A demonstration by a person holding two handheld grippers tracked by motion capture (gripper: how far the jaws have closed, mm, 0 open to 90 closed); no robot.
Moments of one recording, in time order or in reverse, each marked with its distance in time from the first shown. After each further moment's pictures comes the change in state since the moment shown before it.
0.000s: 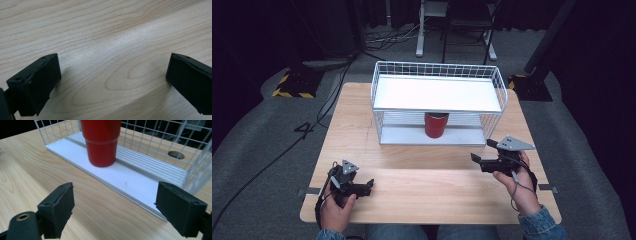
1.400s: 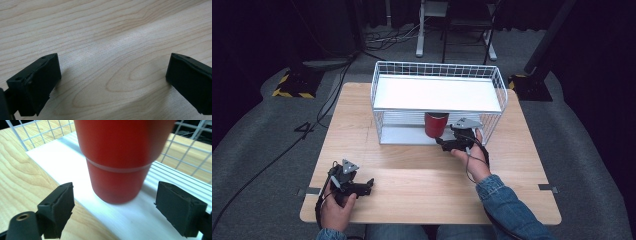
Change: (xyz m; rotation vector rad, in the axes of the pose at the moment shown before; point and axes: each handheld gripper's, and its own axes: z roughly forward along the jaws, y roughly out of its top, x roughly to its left) left arm 0.001 0.001 0.001 -0.002 -0.003 -0.002; right arm 0.017 0.030 0.142 0.048 0.045 -0.024
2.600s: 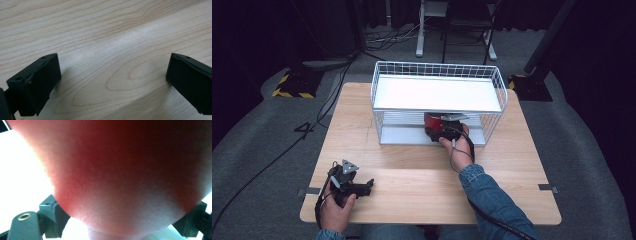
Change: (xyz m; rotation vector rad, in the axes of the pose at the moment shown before) left arm 0.000 -0.001 -0.001 0.002 -0.001 0.005; right arm -0.002 0.015 0.051 -0.031 -0.036 0.008
